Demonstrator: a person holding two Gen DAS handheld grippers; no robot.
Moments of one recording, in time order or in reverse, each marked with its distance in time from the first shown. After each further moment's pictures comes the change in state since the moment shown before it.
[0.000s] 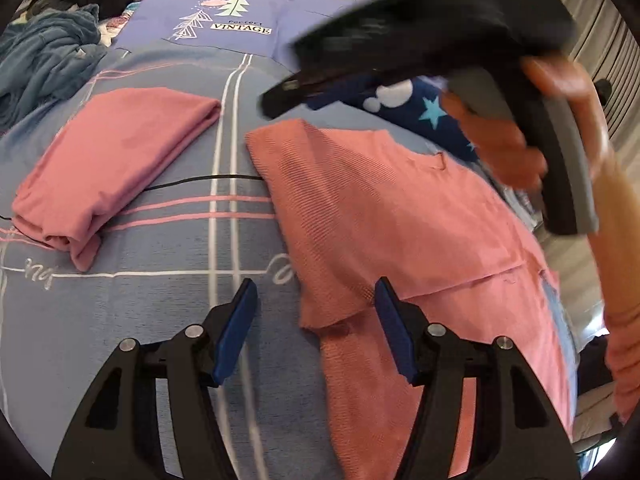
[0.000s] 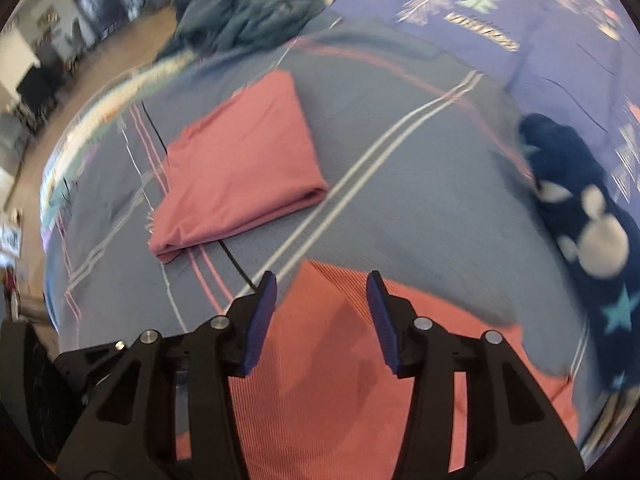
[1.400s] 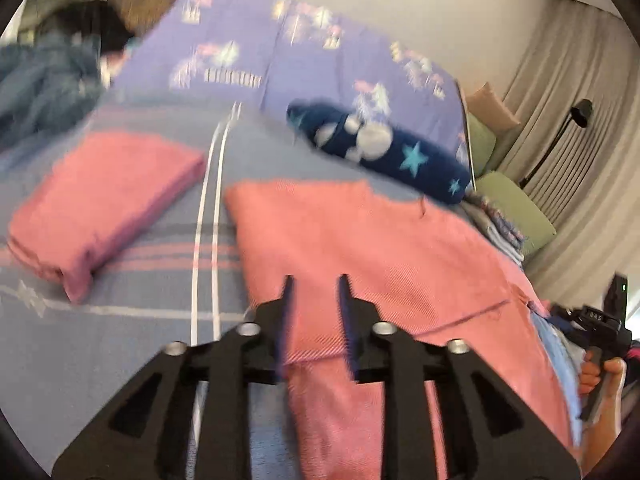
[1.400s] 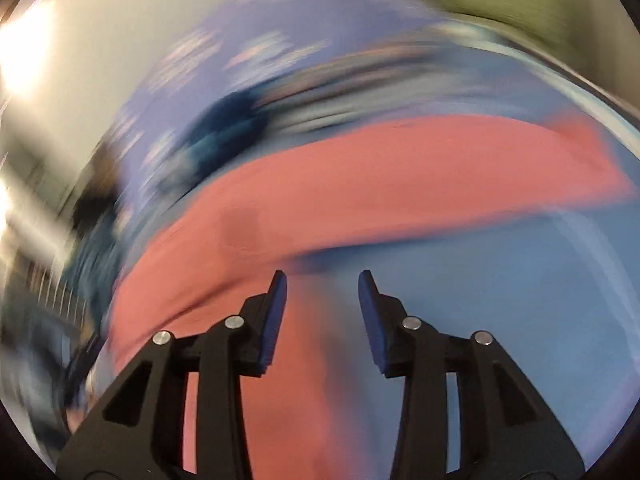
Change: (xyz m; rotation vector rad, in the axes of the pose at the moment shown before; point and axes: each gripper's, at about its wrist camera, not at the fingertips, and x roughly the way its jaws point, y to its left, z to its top) left arm -0.015 -0.026 0.001 0.029 -0.252 -0.016; right arm -0.157 -0.164 -0.506 1.245 -0.607 -0.184
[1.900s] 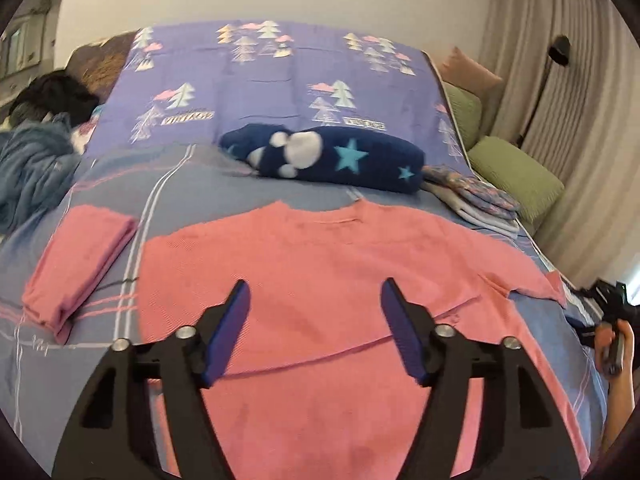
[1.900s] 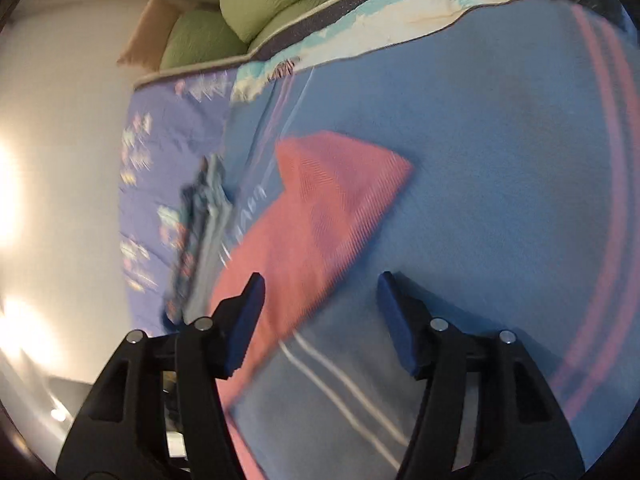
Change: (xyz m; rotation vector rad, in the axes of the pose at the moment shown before) left arm 0.011 -0.125 0.018 0.203 0.030 0.062; right arm -0.003 -0.216 0.034 0.728 -0.112 0.202
